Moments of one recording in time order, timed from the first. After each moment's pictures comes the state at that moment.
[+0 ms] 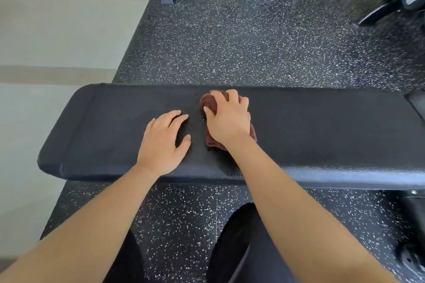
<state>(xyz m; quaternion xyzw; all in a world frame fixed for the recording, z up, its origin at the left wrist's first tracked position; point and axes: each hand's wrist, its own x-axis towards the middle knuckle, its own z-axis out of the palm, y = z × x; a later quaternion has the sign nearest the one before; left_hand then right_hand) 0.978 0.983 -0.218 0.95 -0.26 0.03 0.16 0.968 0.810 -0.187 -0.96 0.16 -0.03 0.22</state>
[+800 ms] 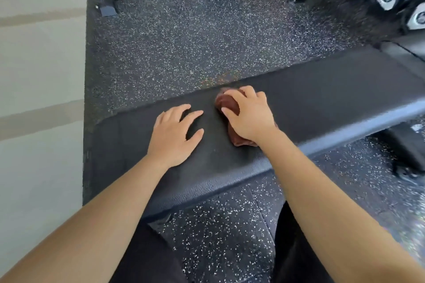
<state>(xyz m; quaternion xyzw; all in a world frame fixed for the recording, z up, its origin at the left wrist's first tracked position) 1.090 1.067 -0.220 0.88 -0.44 -0.02 0.16 0.990 0.885 -0.195 -0.95 0.27 -0.08 0.17</state>
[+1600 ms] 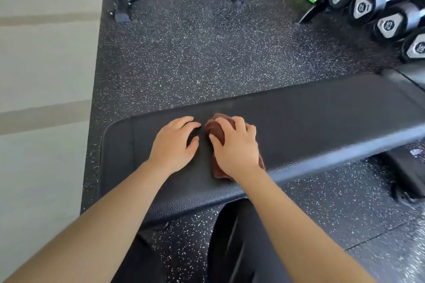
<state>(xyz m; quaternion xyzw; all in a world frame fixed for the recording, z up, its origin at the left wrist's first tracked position) 1.096 1.084 -0.211 0.88 -0.42 -0.03 0.21 0.986 0.962 -0.199 -0.93 0.30 -0.10 0.19</state>
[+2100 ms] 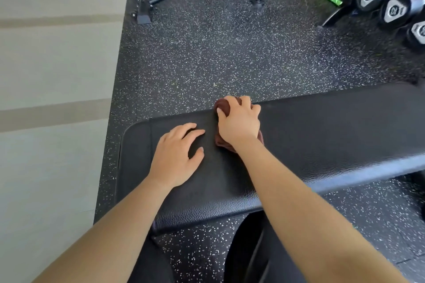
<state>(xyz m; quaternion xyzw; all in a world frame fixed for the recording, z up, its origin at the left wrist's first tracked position) 1.101 1.114 -0.220 0.90 -0.39 0.01 0.21 1.074 0.940 -0.195 -0.91 0.34 -0.09 0.22</state>
